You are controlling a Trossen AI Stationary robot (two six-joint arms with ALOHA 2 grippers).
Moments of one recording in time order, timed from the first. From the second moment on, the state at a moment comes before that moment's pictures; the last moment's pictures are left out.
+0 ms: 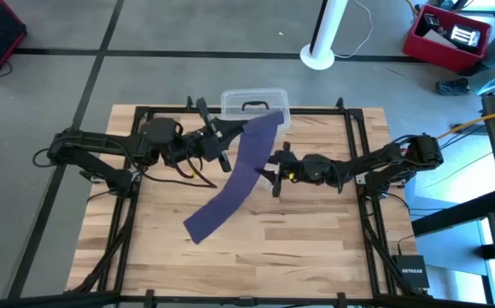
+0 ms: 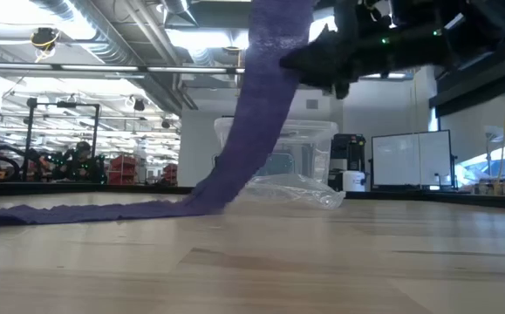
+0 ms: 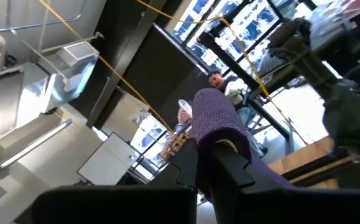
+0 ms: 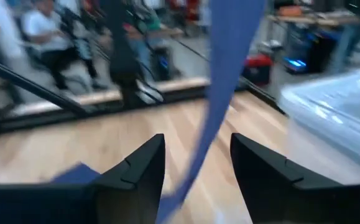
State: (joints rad) left arm -0.11 1.33 1.34 0.19 -0.49 0.92; right arm 0.01 1.48 0.56 0.87 0.23 0.10
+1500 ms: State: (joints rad) left arm -0.05 1.31 1.32 0.06 -0.56 0.93; right arm 0.49 1.28 0.97 0.30 0.22 -0.18
